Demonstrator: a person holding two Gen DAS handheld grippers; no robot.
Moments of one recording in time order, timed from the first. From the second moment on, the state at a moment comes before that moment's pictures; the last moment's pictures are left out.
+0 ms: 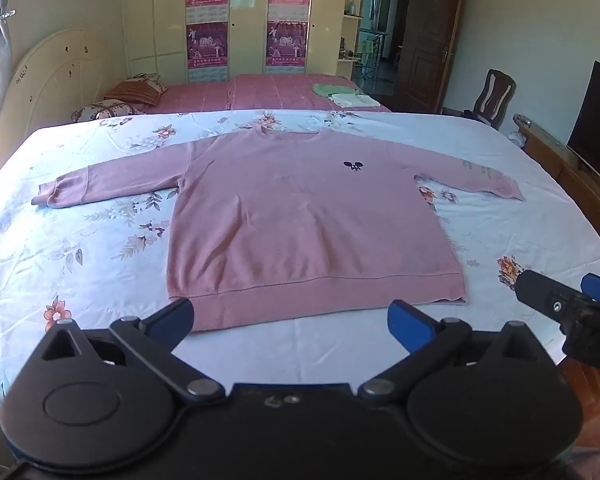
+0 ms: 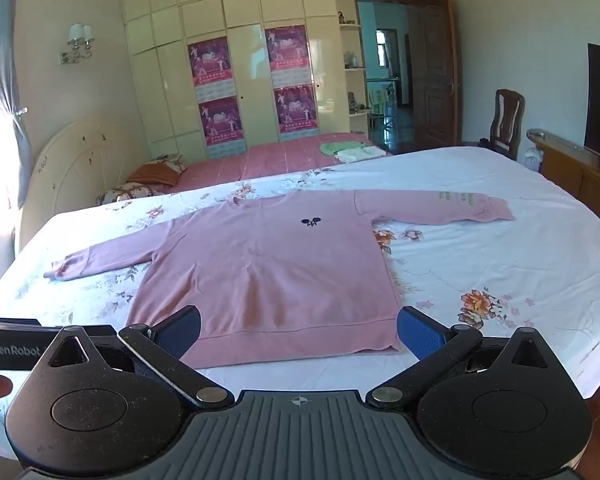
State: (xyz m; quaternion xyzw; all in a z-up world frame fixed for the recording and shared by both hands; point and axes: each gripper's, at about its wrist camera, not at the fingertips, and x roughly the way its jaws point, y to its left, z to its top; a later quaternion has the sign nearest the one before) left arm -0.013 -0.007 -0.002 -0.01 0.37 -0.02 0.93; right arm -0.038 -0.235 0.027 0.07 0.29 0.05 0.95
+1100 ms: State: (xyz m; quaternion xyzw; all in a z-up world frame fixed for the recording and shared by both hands) left arm -0.009 0.004 0.000 -0.03 0.37 0.01 0.93; right arm -0.022 -0.220 0.028 0.06 0.29 0.06 0.95
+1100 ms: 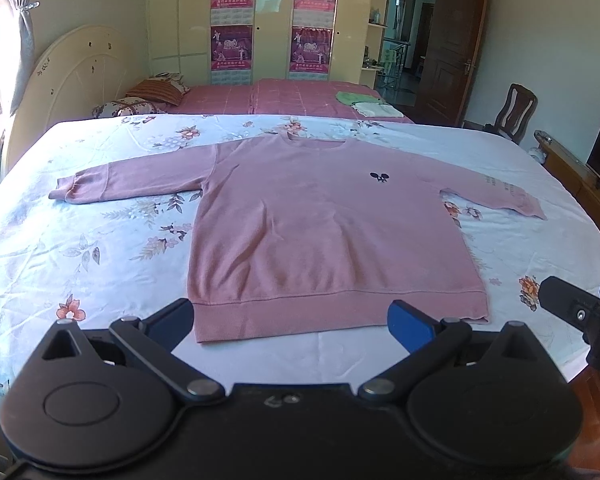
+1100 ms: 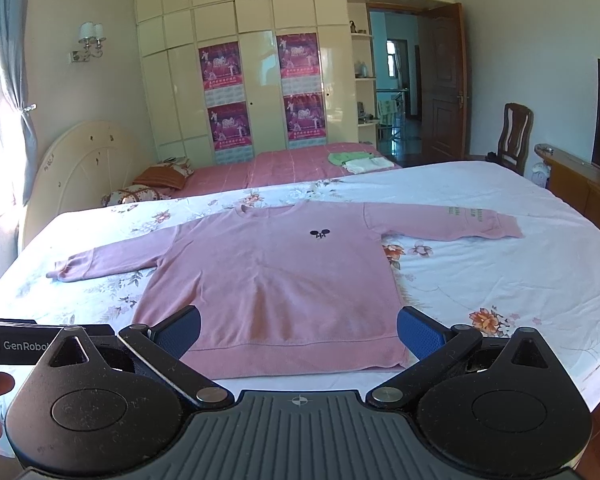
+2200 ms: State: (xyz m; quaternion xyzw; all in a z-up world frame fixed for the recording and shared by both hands) left arm -0.003 0.012 -0.003 -0.03 0.38 0.02 0.92; right arm -0.016 -0.219 0.023 0.06 0.29 0.06 0.95
